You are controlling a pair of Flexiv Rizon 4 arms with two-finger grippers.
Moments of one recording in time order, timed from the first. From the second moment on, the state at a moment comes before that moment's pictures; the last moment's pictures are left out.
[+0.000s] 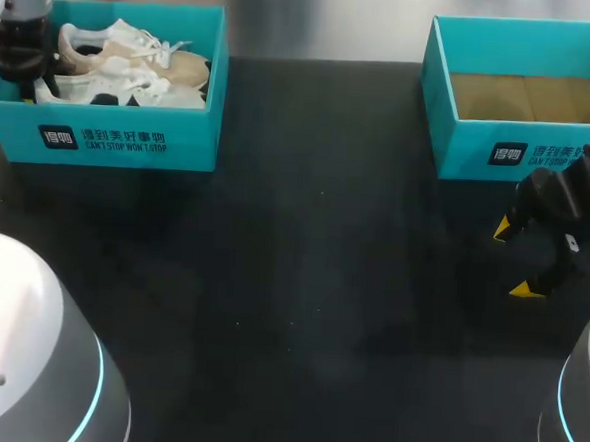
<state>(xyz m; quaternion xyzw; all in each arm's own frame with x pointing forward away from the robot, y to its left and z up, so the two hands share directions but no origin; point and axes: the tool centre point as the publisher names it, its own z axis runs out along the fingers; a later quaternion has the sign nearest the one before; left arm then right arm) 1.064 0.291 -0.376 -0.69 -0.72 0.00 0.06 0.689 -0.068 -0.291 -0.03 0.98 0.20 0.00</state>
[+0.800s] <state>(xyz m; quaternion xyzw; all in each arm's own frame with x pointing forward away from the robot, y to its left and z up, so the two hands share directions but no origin) 1.080 0.306 -0.261 -0.69 -0.72 -0.04 0.04 0.689 -0.068 -0.291 -0.03 0.98 0.20 0.00</state>
